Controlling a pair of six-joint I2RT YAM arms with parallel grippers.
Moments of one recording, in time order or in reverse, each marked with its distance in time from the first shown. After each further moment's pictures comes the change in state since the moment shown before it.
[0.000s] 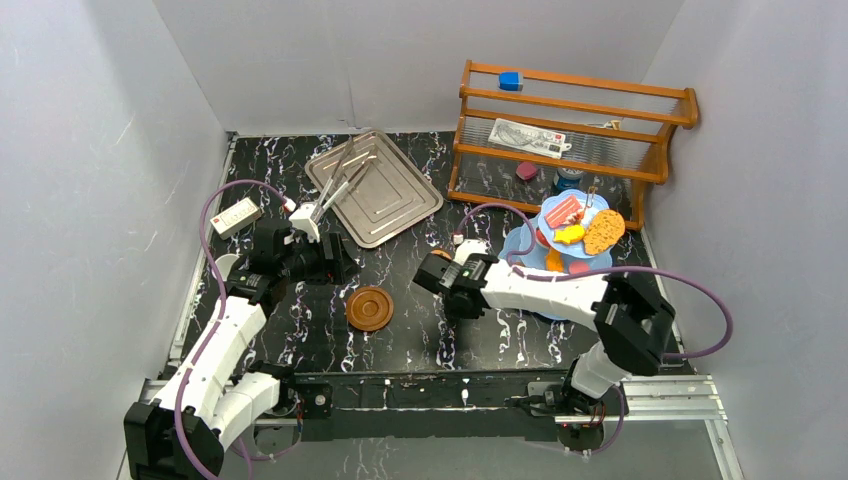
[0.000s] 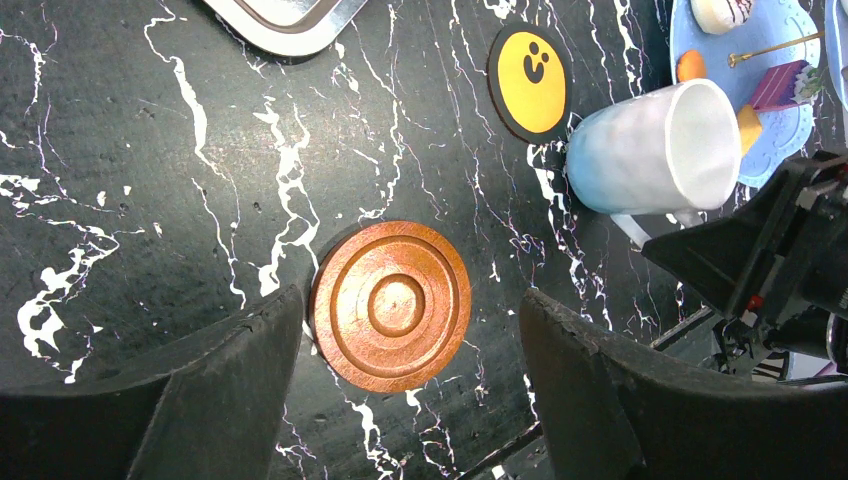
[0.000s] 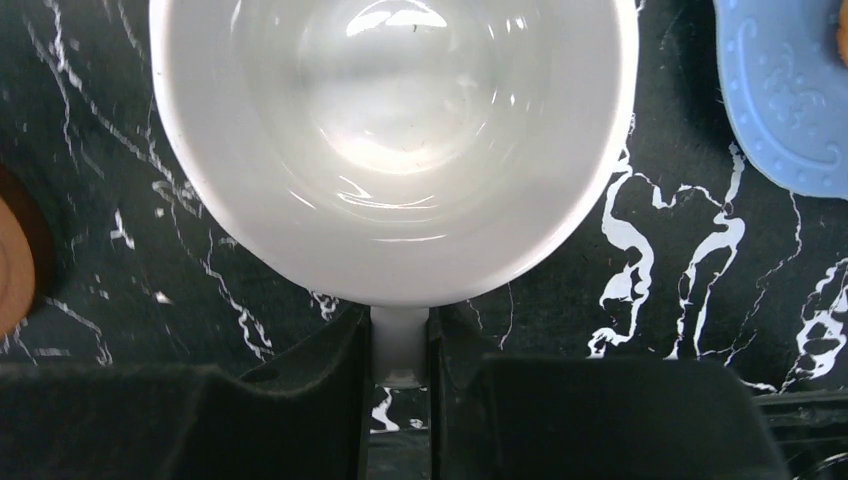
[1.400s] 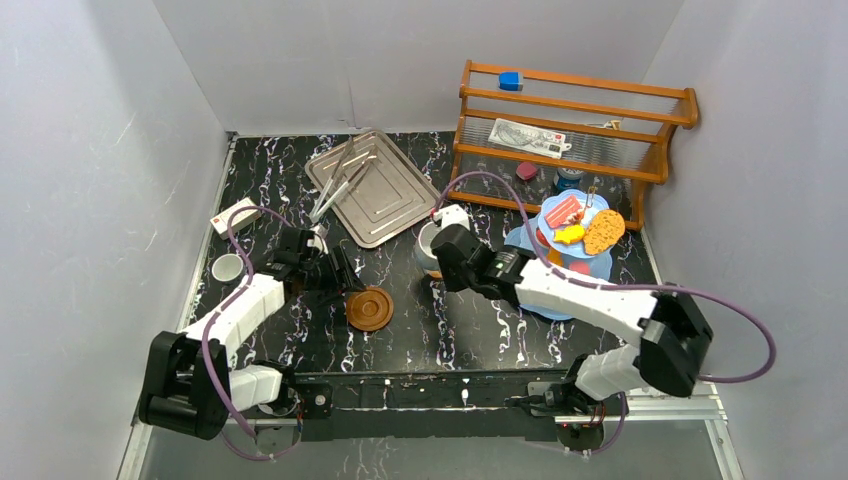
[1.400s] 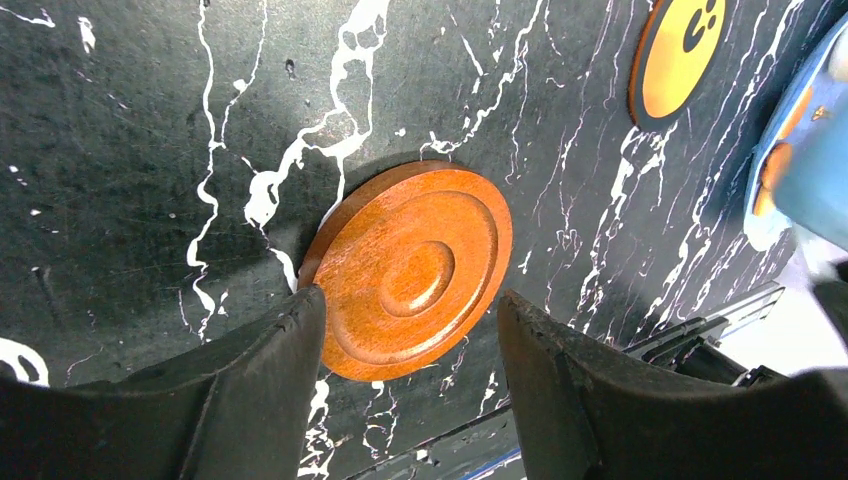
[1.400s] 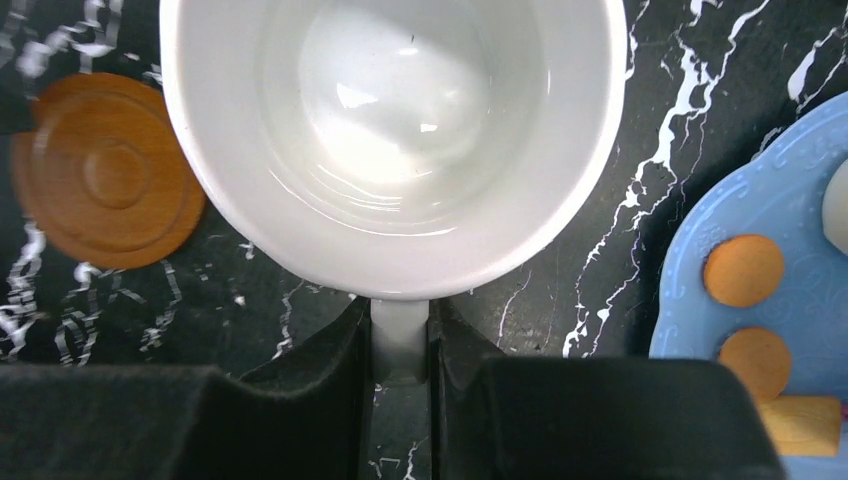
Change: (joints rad) left arm -0.020 0.262 -0.074 0.015 -0.037 -0.327; right arm -0.087 -0.177 -0.060 0.371 -0.079 -0.681
